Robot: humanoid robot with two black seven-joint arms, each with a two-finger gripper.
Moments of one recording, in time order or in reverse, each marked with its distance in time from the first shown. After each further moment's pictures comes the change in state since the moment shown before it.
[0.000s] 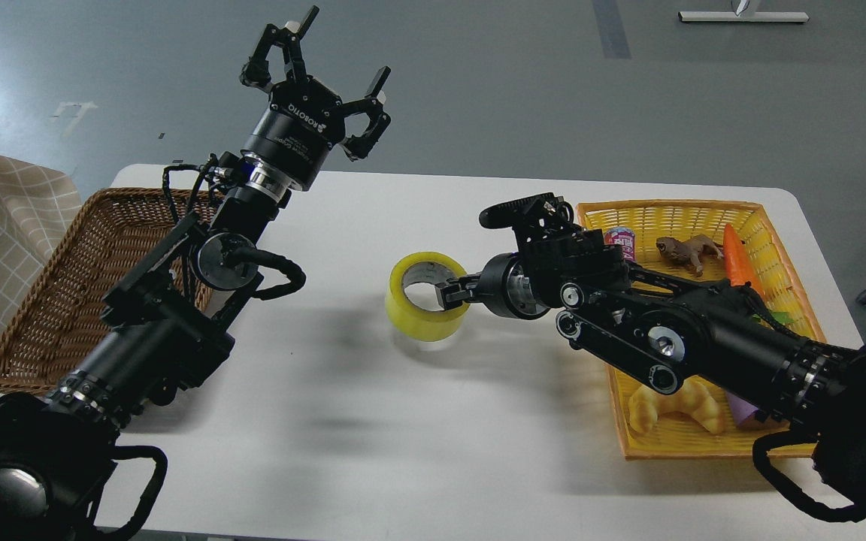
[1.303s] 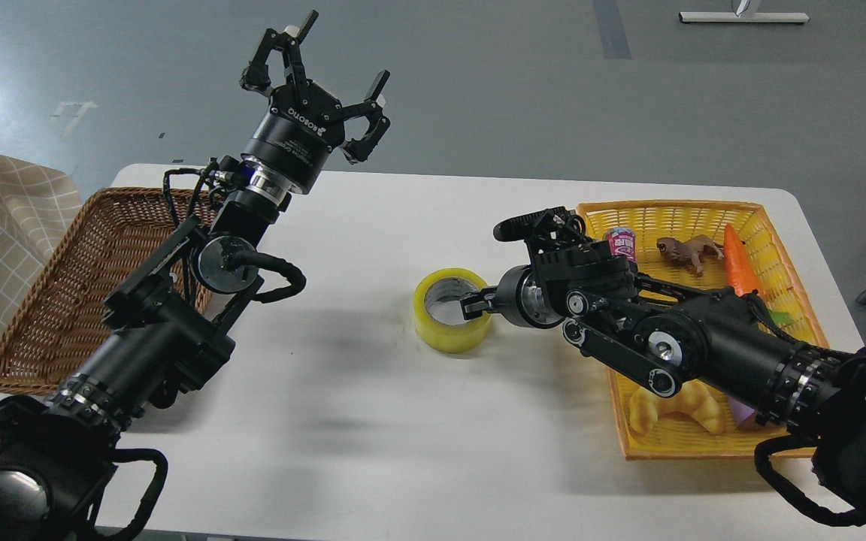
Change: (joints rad) left arm 0.008 -0.003 -0.001 -0.001 0.000 0.000 -0.001; right arm -0.006 0.001 -0.027 -0.051 0.009 0.000 0.001
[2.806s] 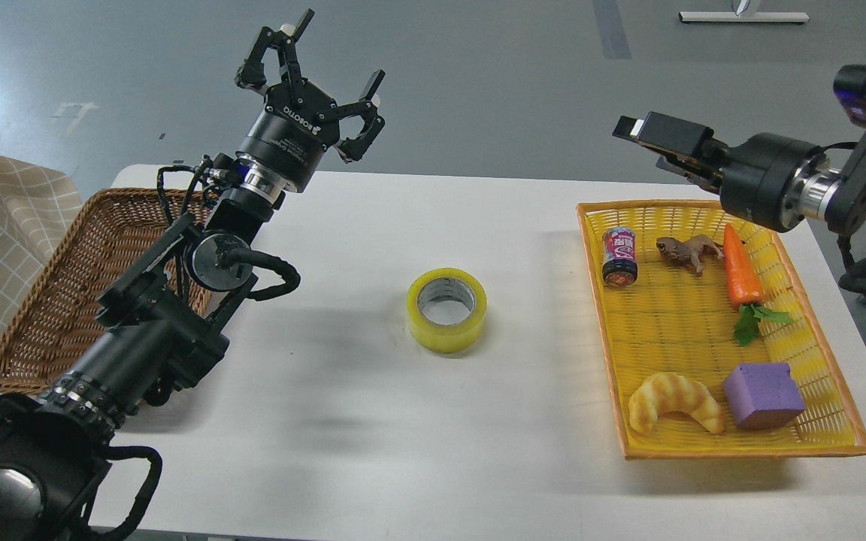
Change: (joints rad) left arm -0.006 0.016 0.005 0.005 0.002 0.000 0.003; right arm -0.346 -0.624 0.807 0.644 0.466 0.000 0.037
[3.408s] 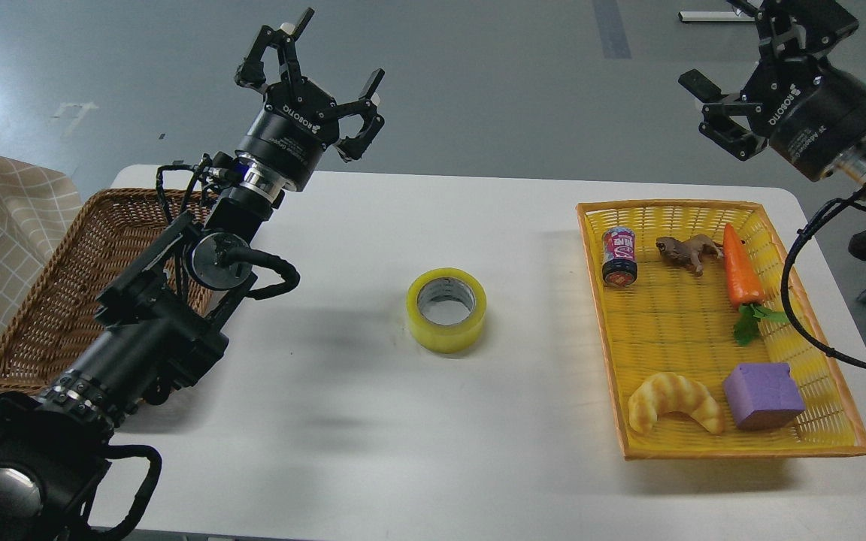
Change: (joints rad) left arm -0.004 0.002 0.001 0.002 0.000 0.000 0.000; right arm -0.055 0.278 0.346 -0.203 0.413 0.000 0.019
